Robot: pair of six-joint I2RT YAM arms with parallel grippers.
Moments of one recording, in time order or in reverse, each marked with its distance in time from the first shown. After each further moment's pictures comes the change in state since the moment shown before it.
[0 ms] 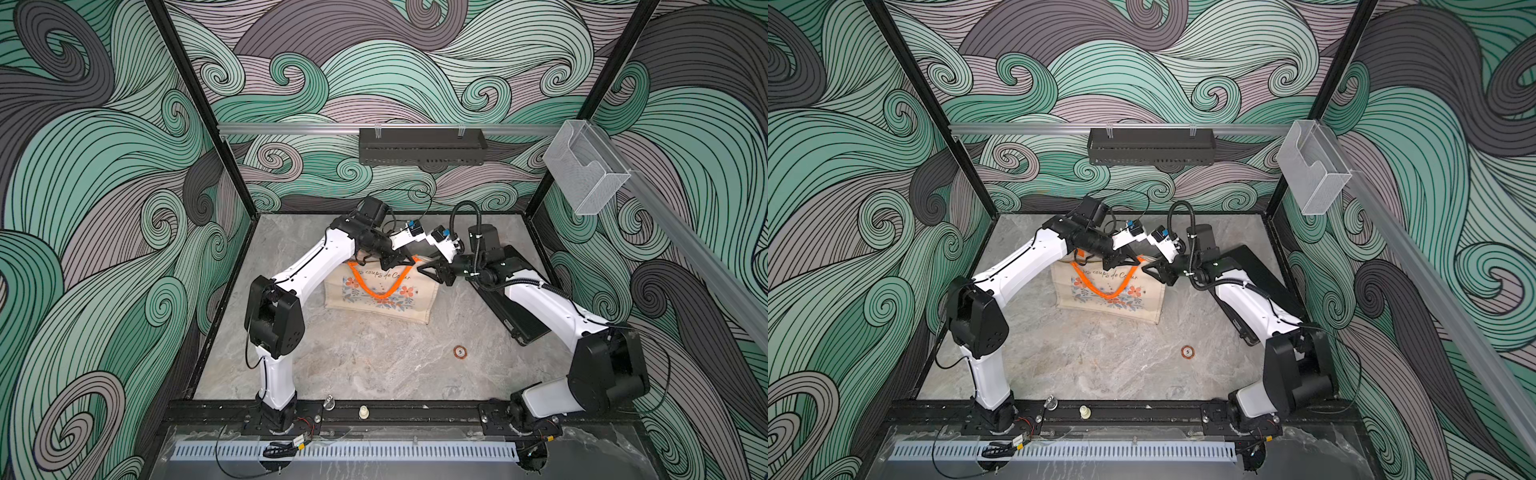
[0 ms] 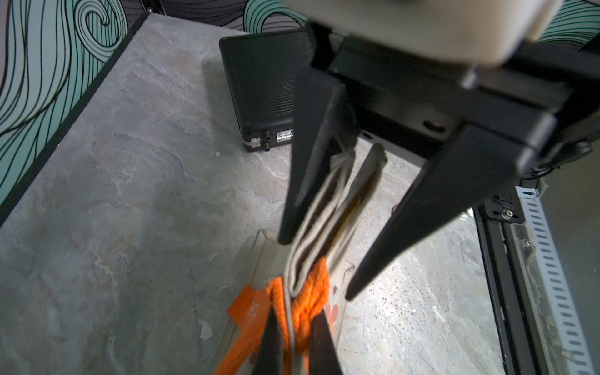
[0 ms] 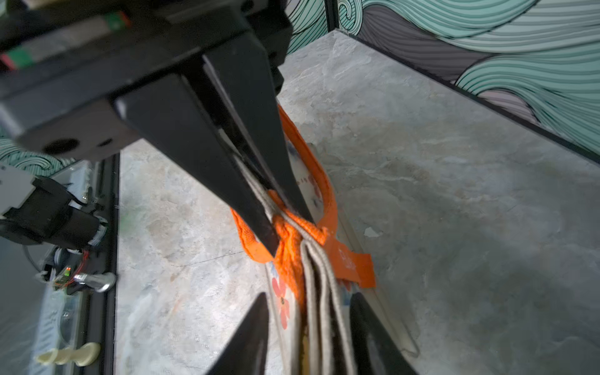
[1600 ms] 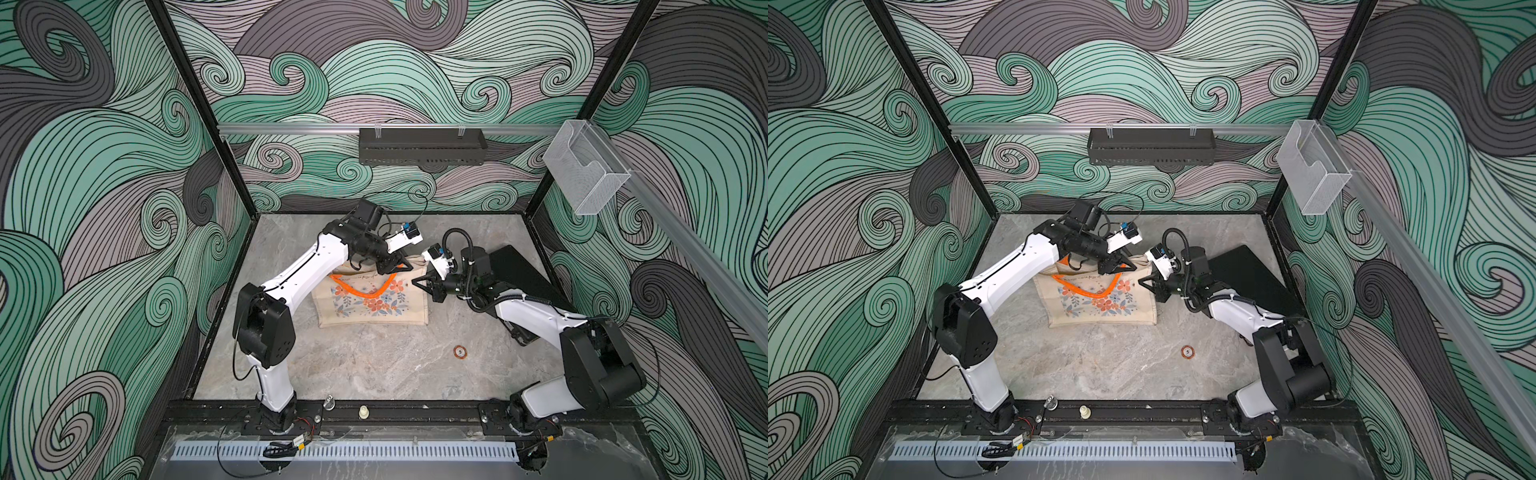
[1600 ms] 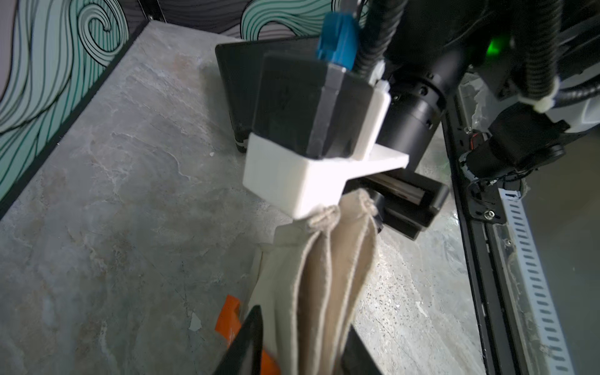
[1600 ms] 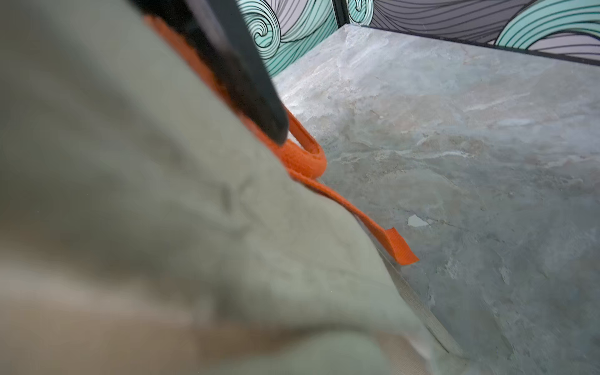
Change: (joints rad) left arm -0.009 -0.060 -0.060 0.006 -0.013 -0.014; right arm 0.057 0.018 -0.272 0.369 -0.025 0.209
